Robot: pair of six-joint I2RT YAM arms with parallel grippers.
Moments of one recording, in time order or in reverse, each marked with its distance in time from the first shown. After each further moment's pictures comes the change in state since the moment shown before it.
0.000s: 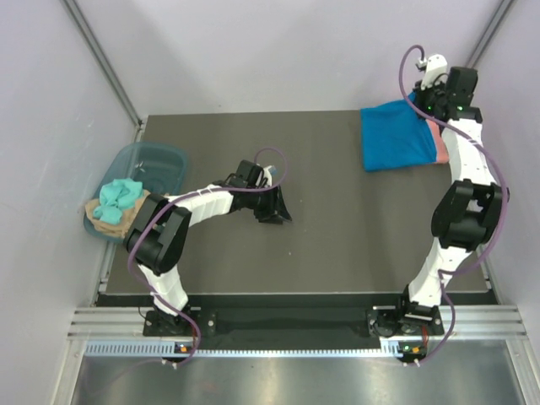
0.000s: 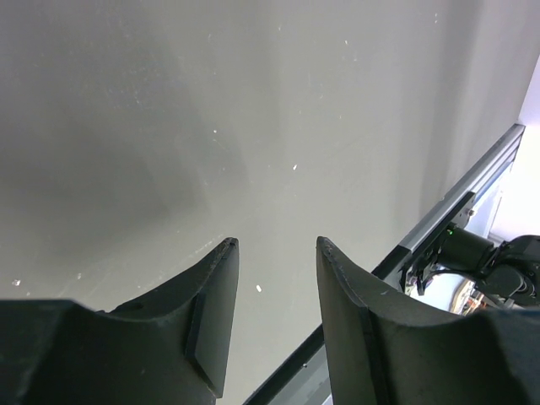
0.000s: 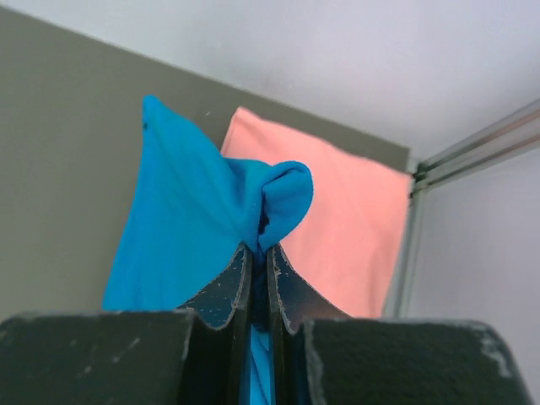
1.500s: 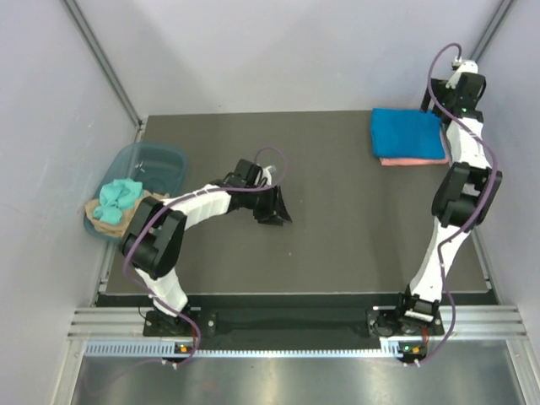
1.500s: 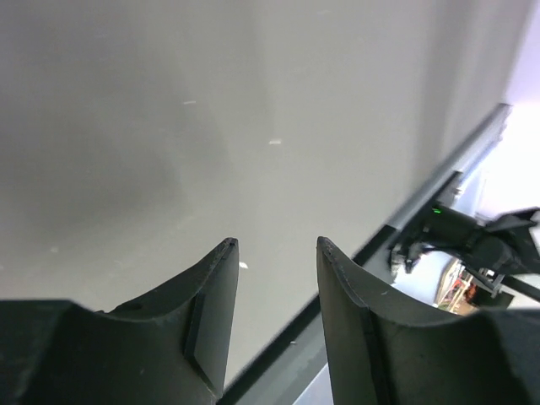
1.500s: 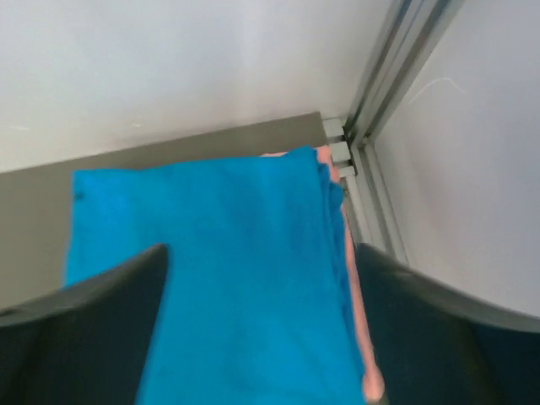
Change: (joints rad) left arm 0.000 -0.016 0.002 -0.051 0.042 0.006; right arm -0.104 0.376 0.277 0.178 0.219 0.320
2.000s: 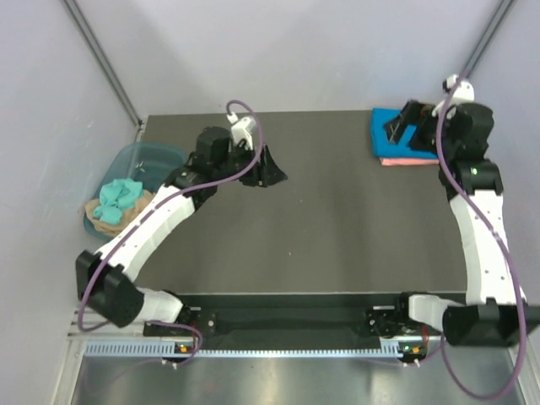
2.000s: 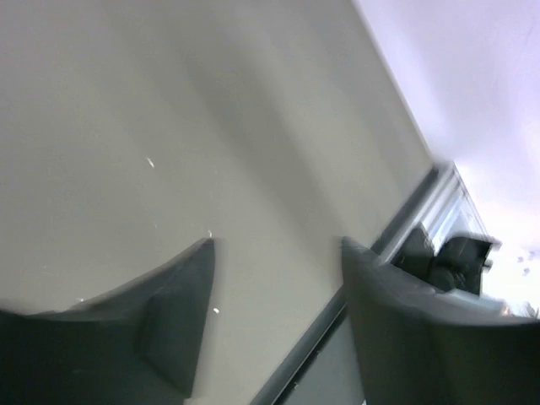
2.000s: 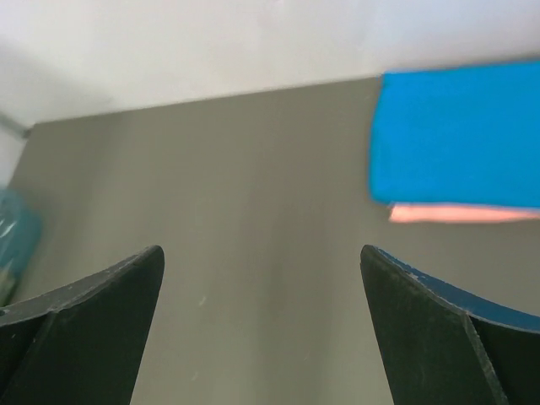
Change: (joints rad) left arm 0.016 -0.364 0.188 -0.084 -0.097 0.151; right arm 0.243 -1.038 -0.689 -0.234 -0.093 0.291
